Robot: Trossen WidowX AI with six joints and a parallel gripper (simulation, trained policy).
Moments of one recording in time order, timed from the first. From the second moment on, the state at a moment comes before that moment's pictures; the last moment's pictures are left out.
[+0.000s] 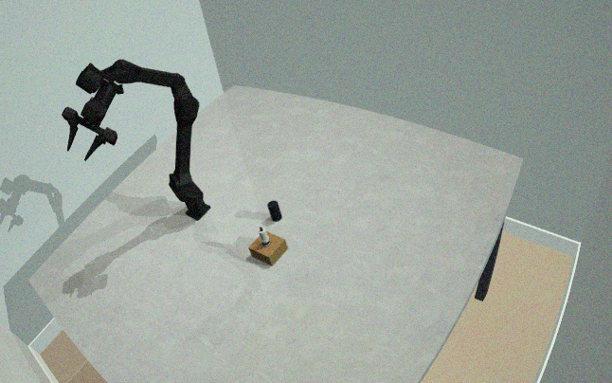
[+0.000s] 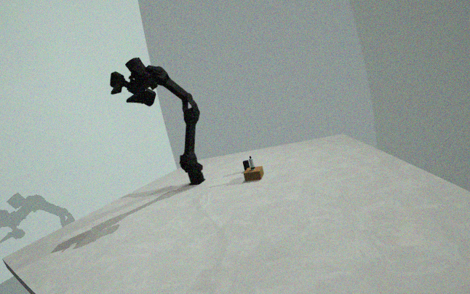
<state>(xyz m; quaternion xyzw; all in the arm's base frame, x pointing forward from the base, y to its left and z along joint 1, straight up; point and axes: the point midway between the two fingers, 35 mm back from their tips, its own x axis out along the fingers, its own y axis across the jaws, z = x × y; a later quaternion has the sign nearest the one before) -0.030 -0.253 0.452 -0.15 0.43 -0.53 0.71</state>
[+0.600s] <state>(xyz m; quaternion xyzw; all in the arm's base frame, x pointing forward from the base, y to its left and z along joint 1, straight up) 0.007 -0.279 0.420 -0.14 0.45 -0.46 0.76</state>
